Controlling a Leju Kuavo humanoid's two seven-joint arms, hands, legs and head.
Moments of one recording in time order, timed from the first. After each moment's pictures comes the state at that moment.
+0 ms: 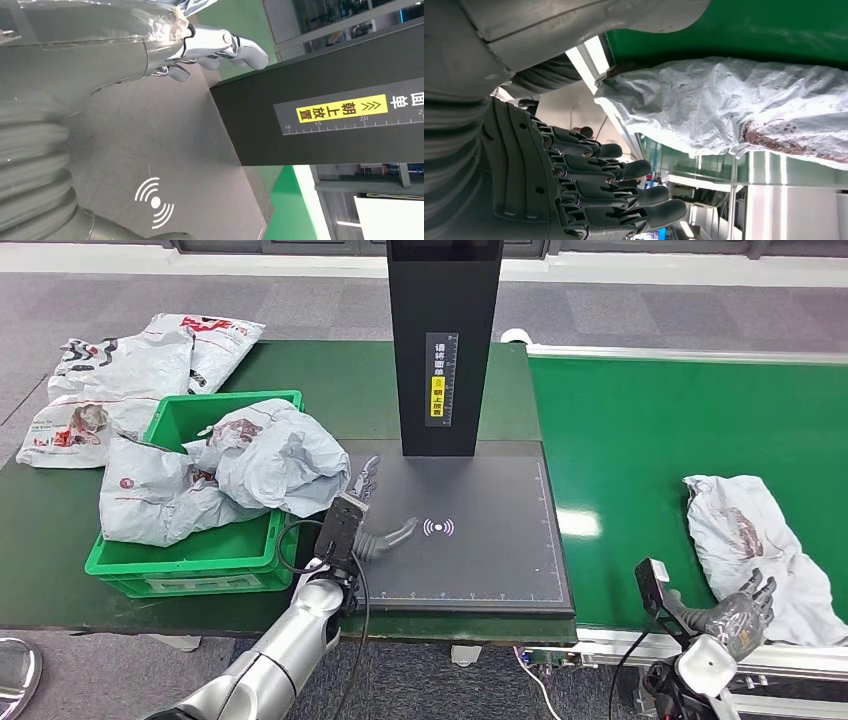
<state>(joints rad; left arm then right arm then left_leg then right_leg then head) -0.54 -0.29 -0.25 -0.63 -0.15 0.25 -0.55 -0.38 -0.05 -0.42 -0.40 1.52 -0.70 0.34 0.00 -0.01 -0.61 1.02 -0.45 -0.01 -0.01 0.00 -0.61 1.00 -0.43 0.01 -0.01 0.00</state>
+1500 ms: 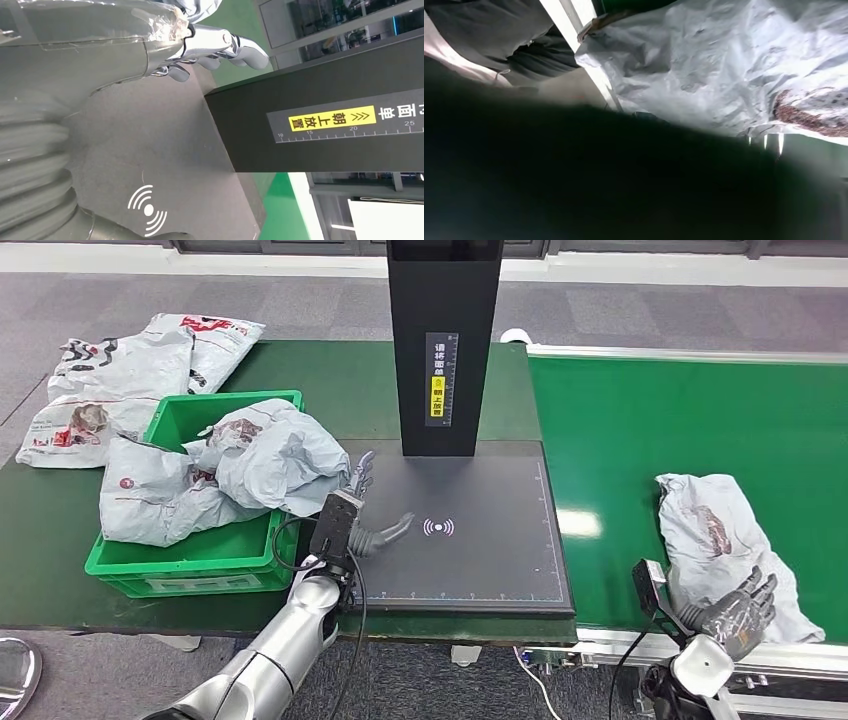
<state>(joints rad) -0.54 -0.28 -0.25 -0.66 -0.14 0.25 -0.55 -0.36 -0.06 -0.37 -0.43 1.57 -0.70 0.39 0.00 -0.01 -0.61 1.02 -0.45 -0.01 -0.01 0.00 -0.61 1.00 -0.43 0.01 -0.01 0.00</state>
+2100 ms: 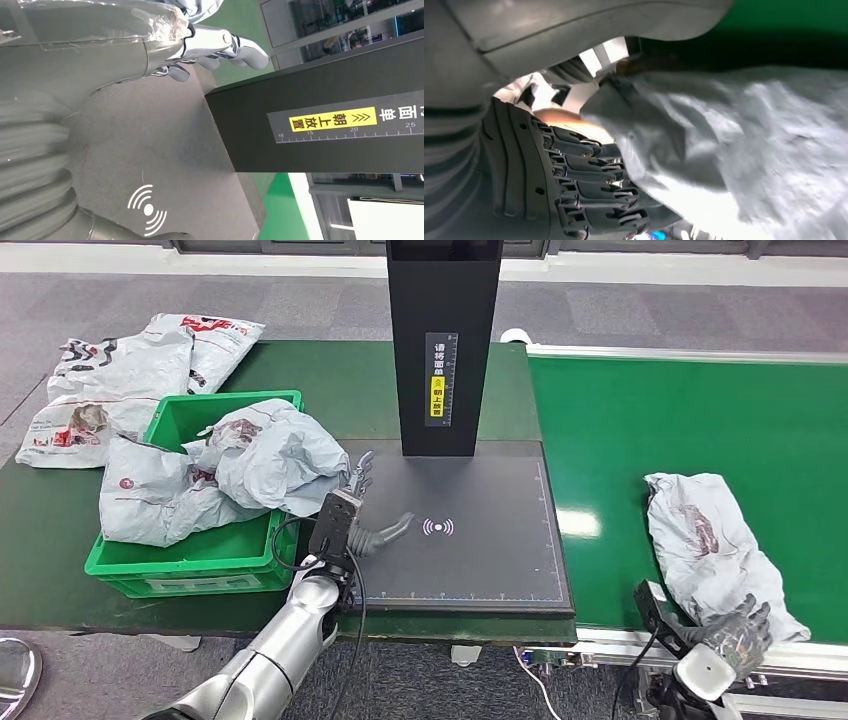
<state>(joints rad) -0.54 -0.28 -0.25 -0.66 -0.13 0.23 -0.54 -0.36 -0.08 -0.37 -0.36 1.56 -0.49 0.47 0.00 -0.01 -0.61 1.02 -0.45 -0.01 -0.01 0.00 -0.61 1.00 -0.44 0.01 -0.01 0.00</state>
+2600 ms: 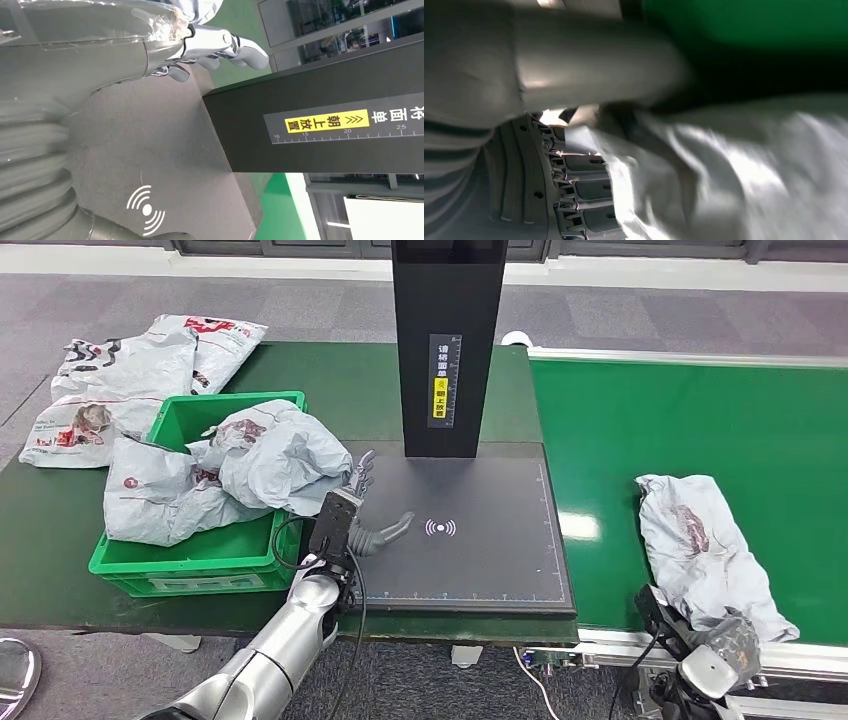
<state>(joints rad) -0.54 -0.28 -0.25 -0.66 -0.13 0.21 -0.54 -0.37 -0.09 -0.43 -0.35 1.52 -0.37 0.45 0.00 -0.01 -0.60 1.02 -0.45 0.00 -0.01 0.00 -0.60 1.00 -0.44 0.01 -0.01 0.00</state>
